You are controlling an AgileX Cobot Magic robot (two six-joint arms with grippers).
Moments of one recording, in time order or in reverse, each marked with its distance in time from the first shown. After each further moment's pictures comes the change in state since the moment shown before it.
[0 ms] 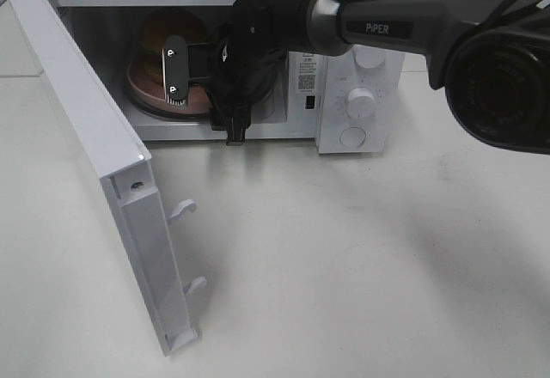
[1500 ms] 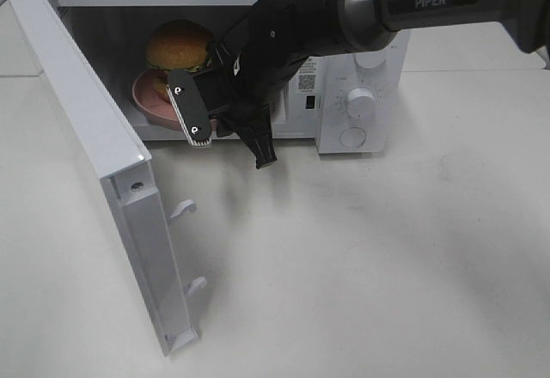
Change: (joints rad) left arm 0.000 0.000 0.000 0.000 0.000 0.000; right arm 0.032 -0.223 0.374 0.072 -0.113 -0.351
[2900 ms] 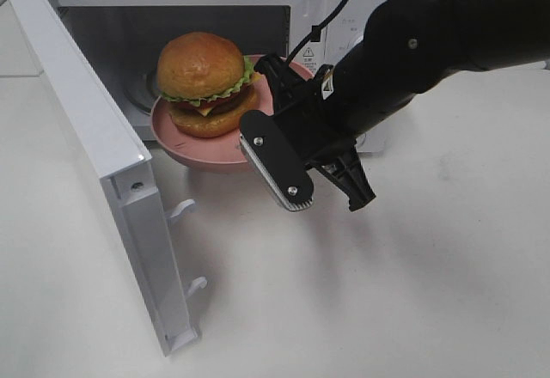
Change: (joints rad) left arm 0.000 0.000 0.000 0.000 0.000 0.000; right arm 0.008 -0.496 0.629 0.045 -0.142 -0.228
